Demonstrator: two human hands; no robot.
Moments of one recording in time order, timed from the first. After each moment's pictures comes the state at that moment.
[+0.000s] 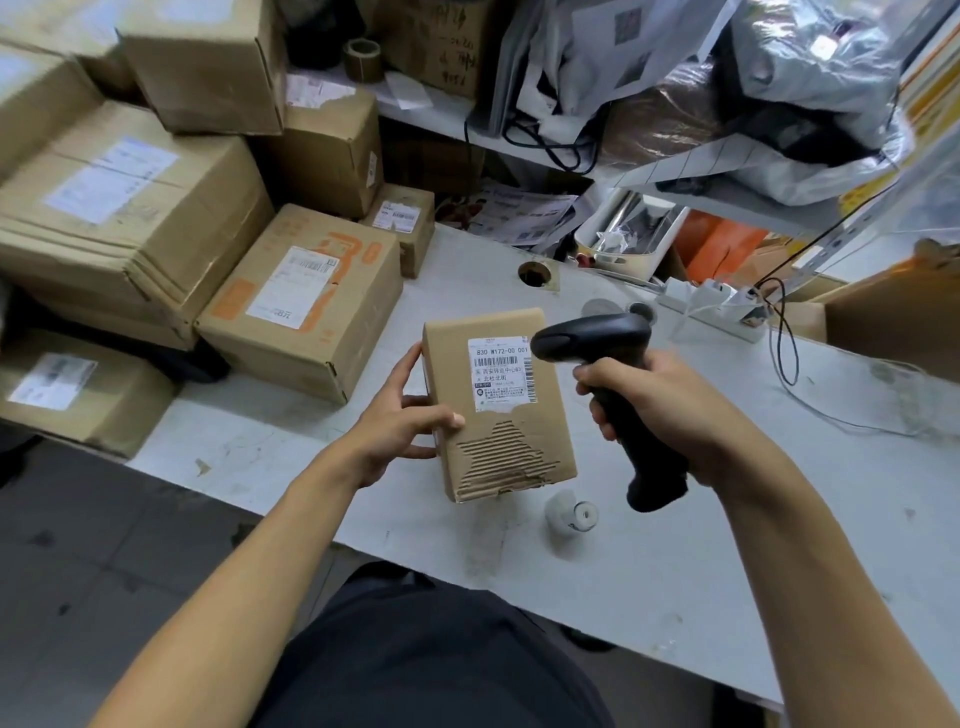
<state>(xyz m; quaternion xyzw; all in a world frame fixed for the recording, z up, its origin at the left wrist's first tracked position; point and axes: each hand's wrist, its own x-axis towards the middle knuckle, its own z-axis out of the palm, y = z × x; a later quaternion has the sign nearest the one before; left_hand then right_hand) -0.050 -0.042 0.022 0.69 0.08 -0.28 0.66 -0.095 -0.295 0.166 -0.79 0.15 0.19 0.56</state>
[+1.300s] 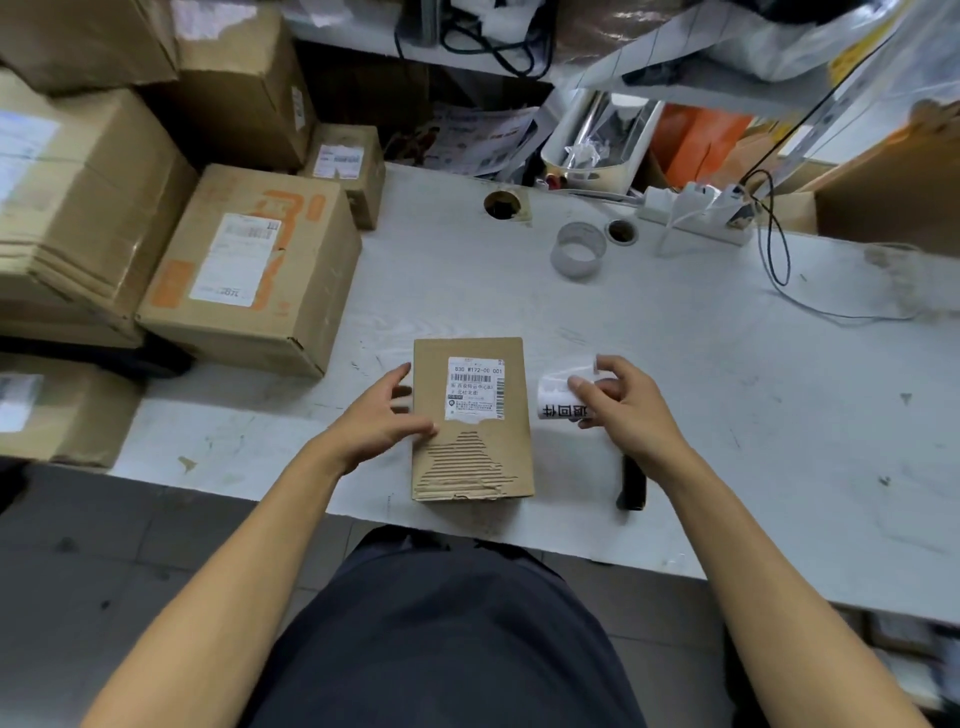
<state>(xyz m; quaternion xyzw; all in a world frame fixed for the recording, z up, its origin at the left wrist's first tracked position) -0.052 -0.034 -0.019 0.80 0.02 -0.39 0.45 -0.132 -0.326 0.007 -0.75 0.25 0.08 0.60</state>
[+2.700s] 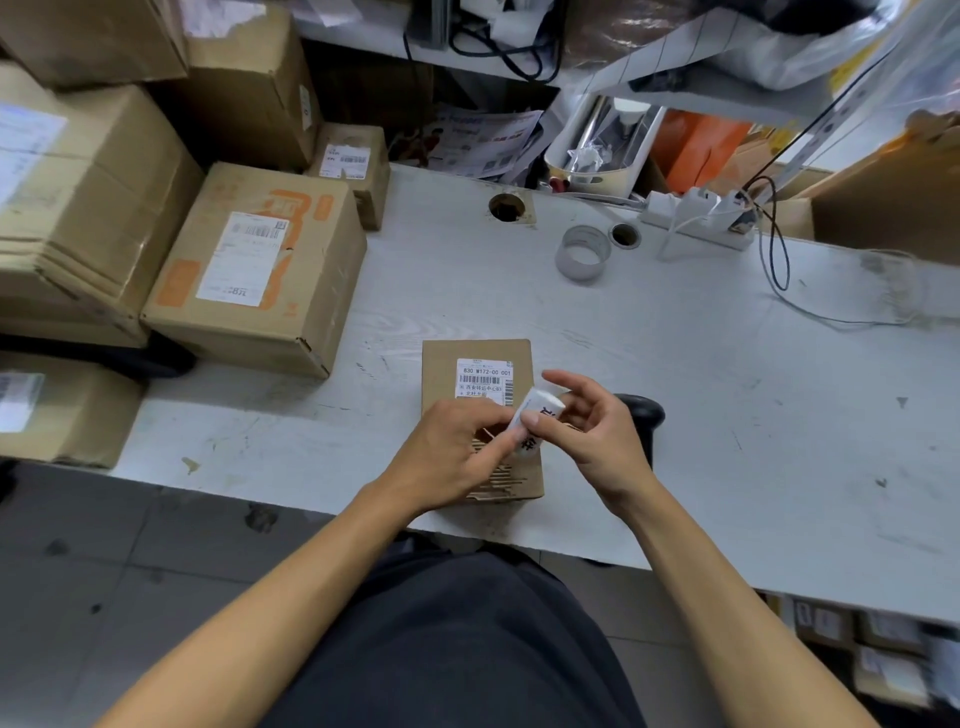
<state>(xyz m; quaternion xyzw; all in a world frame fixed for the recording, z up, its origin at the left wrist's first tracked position) -0.099 -0.082 0.013 0.81 -0.31 -0.14 0.48 -0.151 -0.268 0.031 -0.67 0.23 0.06 0.71</state>
